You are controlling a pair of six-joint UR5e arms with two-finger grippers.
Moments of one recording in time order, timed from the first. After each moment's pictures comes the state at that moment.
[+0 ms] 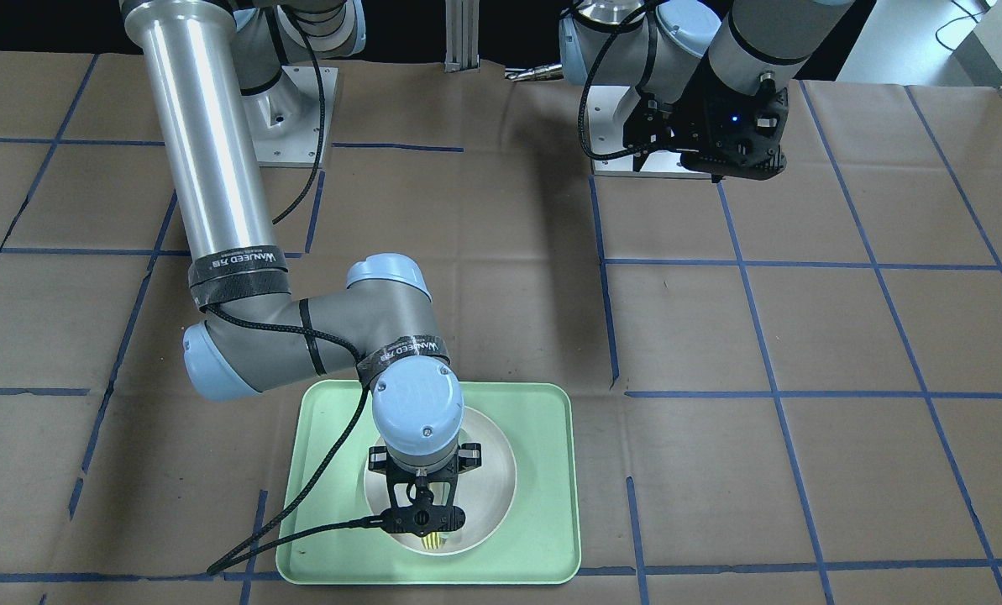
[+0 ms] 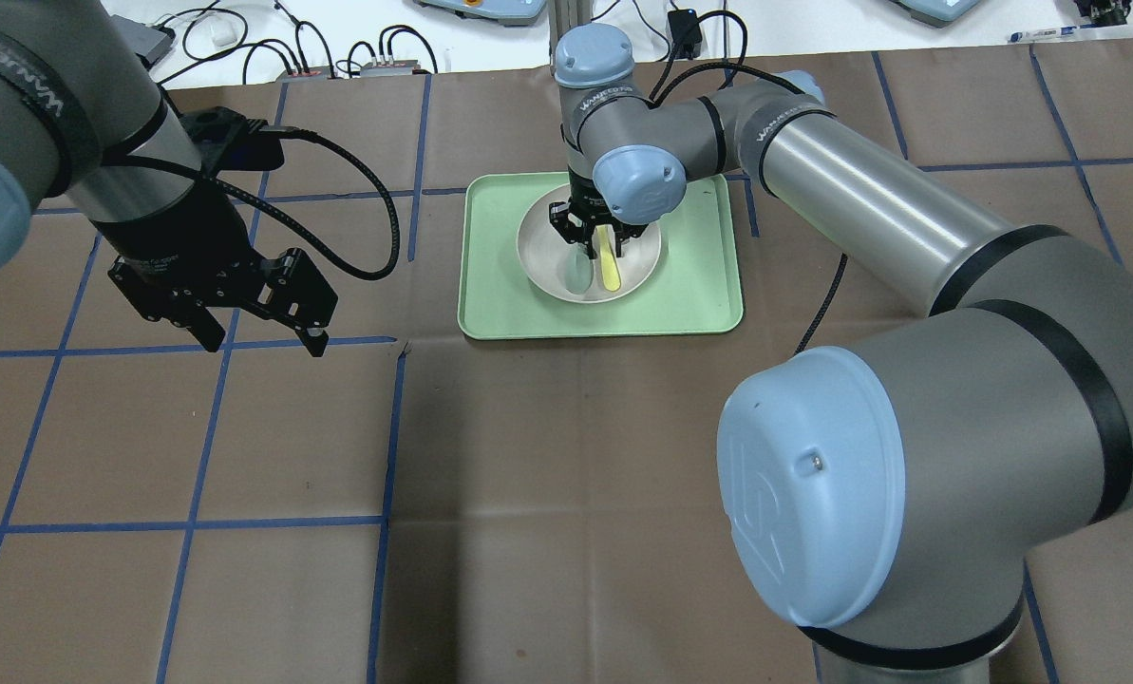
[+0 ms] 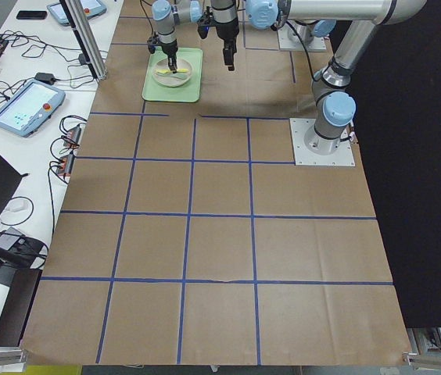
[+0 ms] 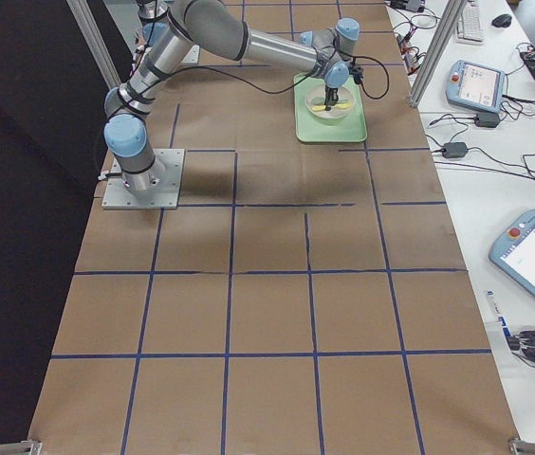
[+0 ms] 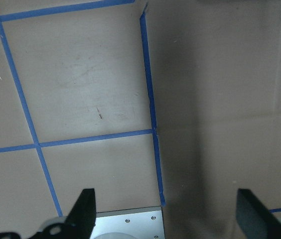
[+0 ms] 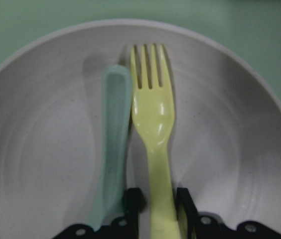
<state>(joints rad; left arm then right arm) -1.54 -1.47 -1.68 -1.75 1.55 0.15 1.87 -0.78 1.23 -1.96 -1.58 0.27</state>
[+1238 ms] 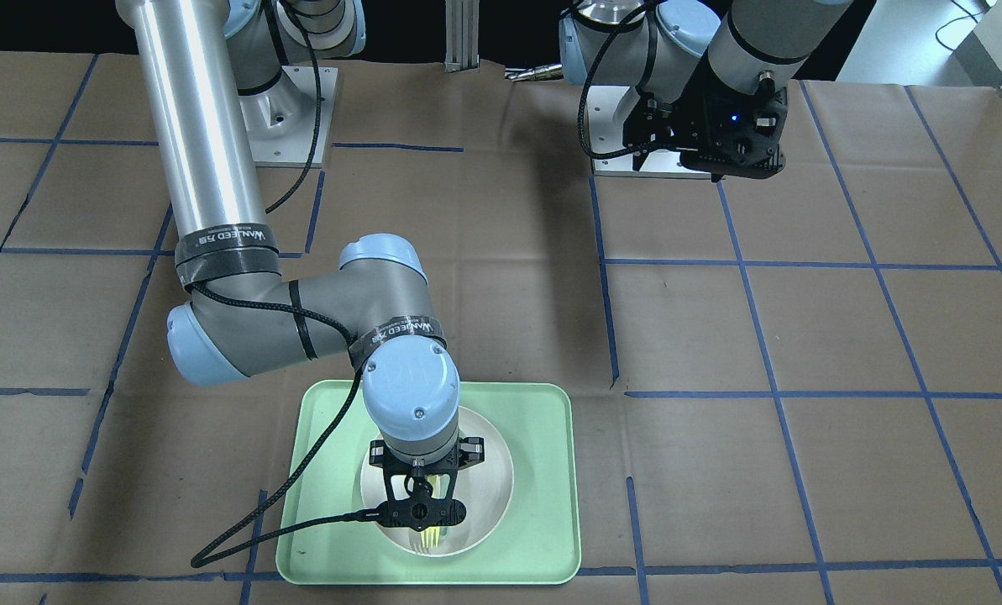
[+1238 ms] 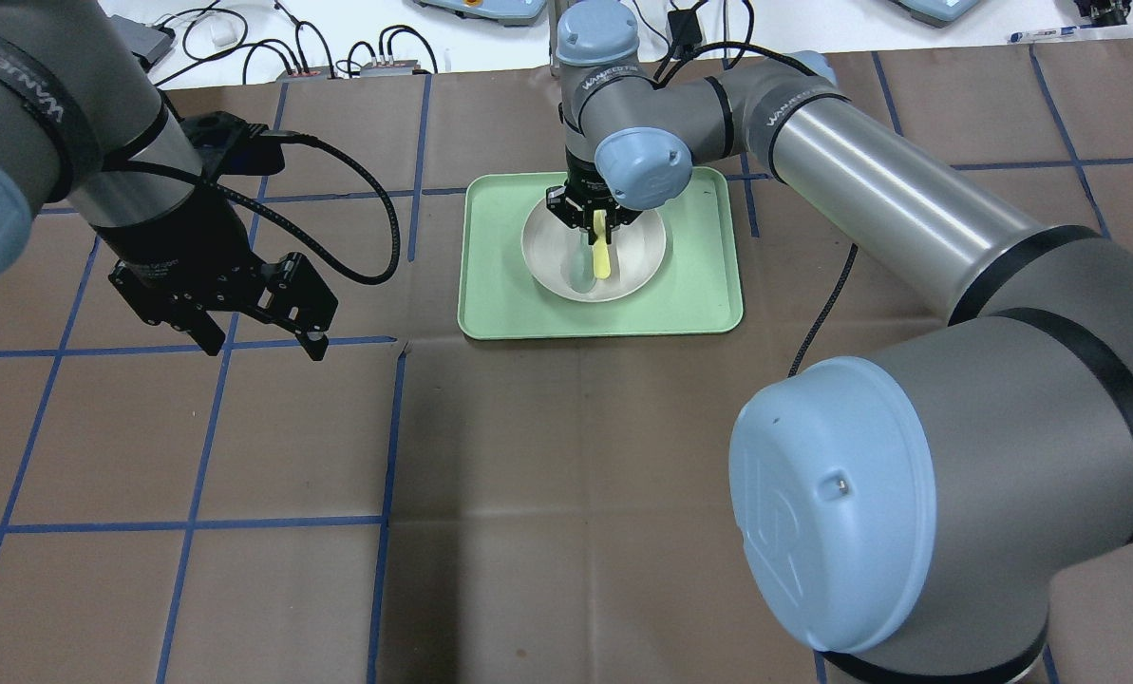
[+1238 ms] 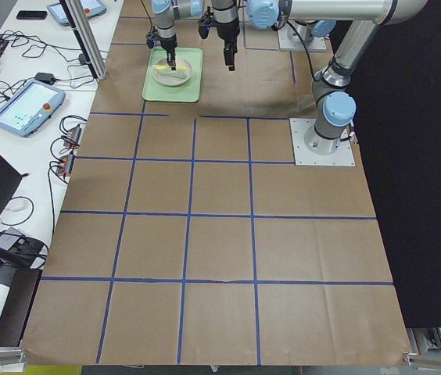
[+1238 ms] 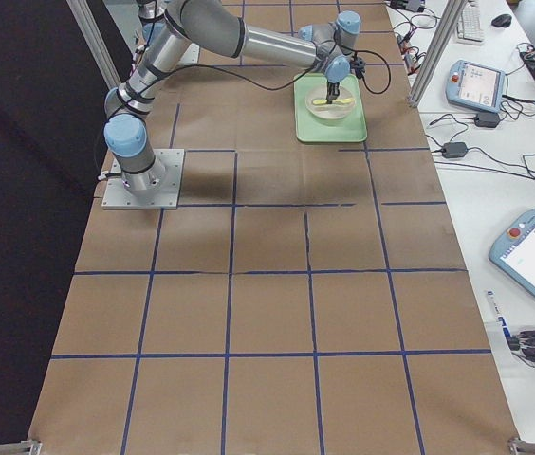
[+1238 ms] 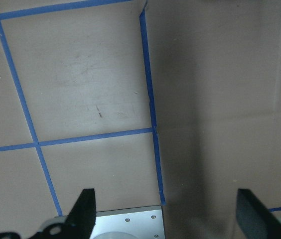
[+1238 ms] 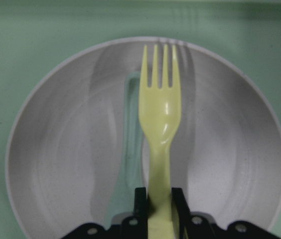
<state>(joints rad) -1.54 -1.47 -1.69 -1.75 1.55 0.15 1.86 -0.84 1.22 -1.94 -1.55 0.28</state>
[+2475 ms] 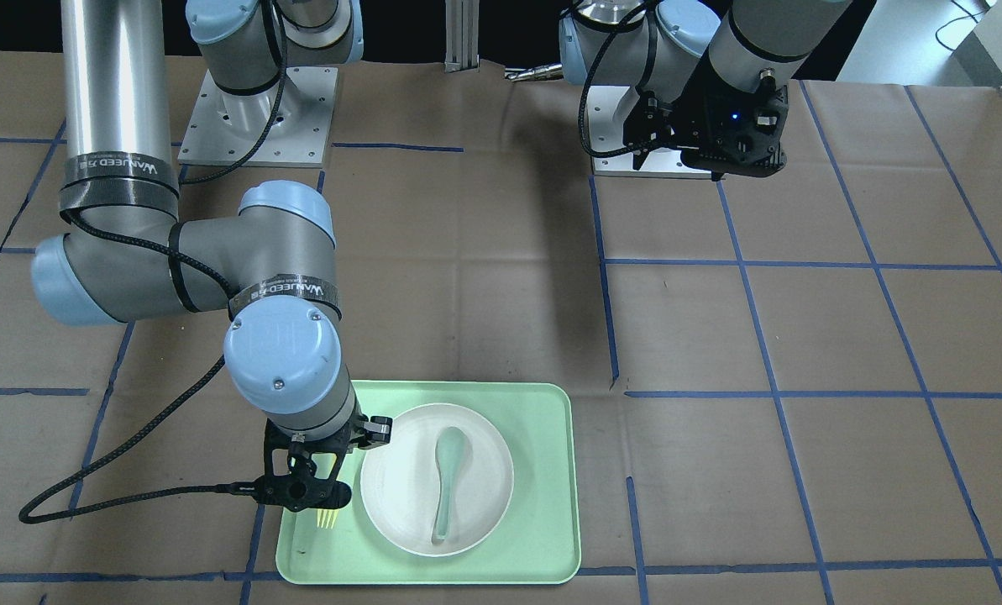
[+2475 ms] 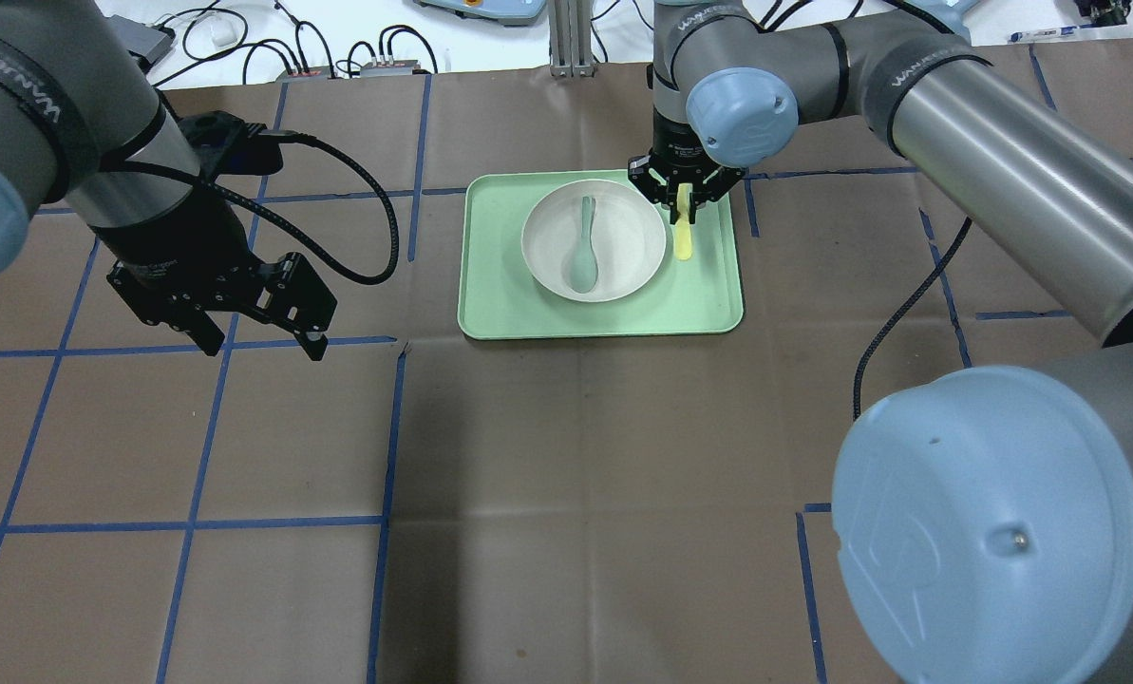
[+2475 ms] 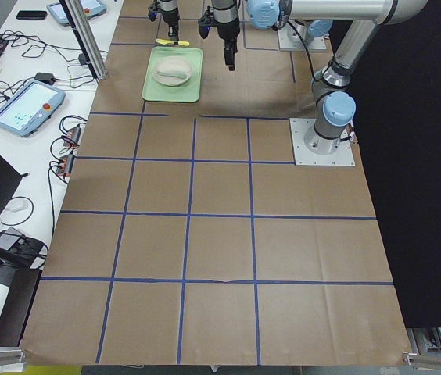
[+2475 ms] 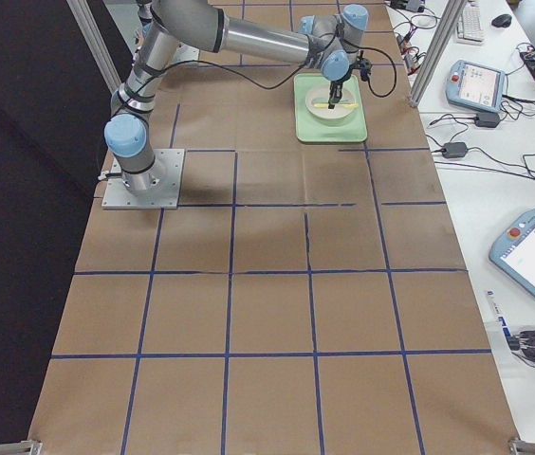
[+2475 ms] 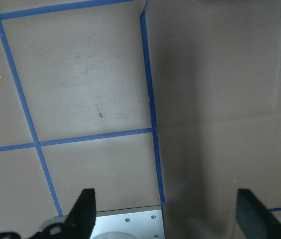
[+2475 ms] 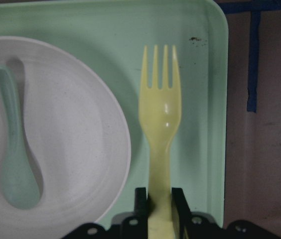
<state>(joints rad) -1.53 -1.47 -1.69 -1.75 1.55 0.15 1.74 -0.97 1.33 -1.85 -1.61 0.24</state>
